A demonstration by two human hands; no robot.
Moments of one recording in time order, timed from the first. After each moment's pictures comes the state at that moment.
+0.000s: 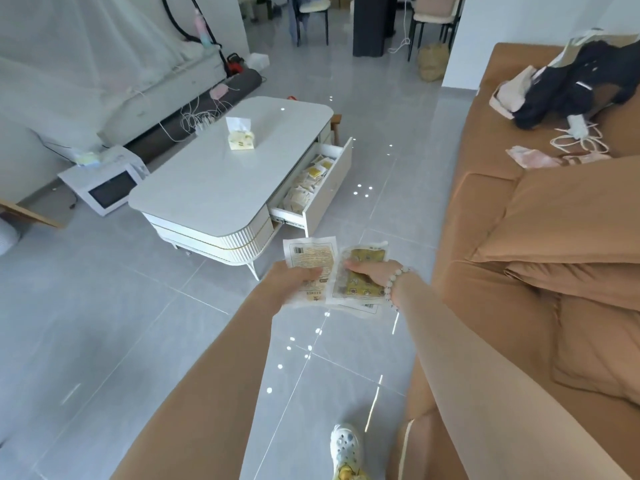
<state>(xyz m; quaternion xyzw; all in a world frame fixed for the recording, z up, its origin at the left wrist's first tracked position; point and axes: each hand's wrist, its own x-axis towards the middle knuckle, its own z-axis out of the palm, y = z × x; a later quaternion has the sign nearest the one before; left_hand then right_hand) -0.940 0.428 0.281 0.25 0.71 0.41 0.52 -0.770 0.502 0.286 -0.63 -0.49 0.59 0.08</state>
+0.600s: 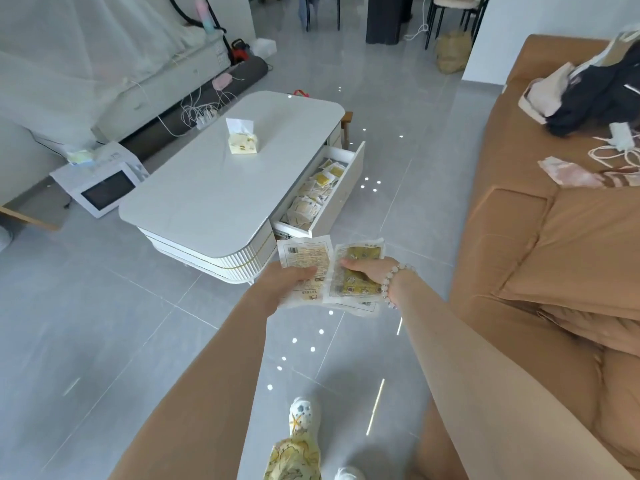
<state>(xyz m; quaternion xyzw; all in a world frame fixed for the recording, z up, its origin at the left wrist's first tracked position) -1.021 0.573 0.267 0.20 0.70 0.43 0.53 -0.858 0.661 0.263 -0.62 -0.49 0.61 0.04</state>
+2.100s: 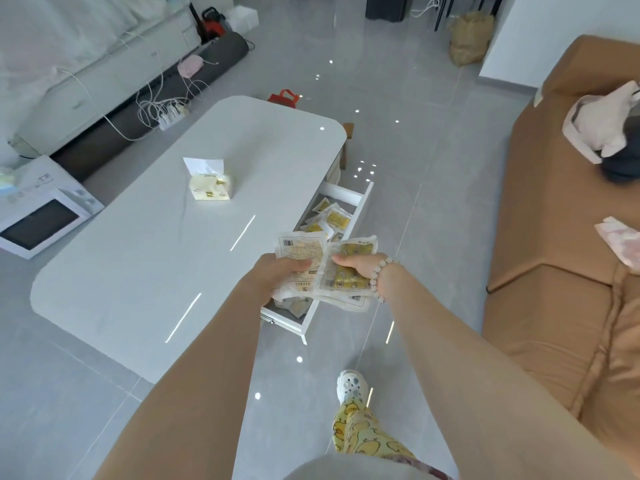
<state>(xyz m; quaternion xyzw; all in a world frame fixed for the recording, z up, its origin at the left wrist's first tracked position) -1.233 1.015 0.226 0.17 0.72 0.37 0.56 -1.068 1.090 0.236 -0.64 -0.49 0.60 0.00</state>
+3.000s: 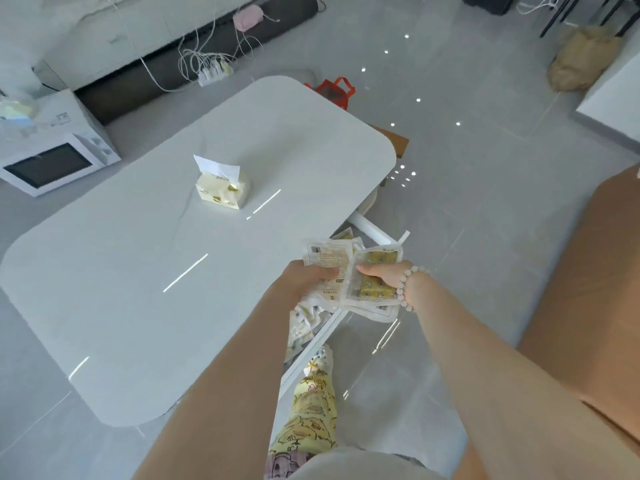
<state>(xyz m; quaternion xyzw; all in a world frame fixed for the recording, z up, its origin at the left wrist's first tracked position) -1.293 1.236 0.174 0.06 0.71 0.39 0.57 -1.155 1.344 0.200 -0.64 -0.52 0.56 -0.11</state>
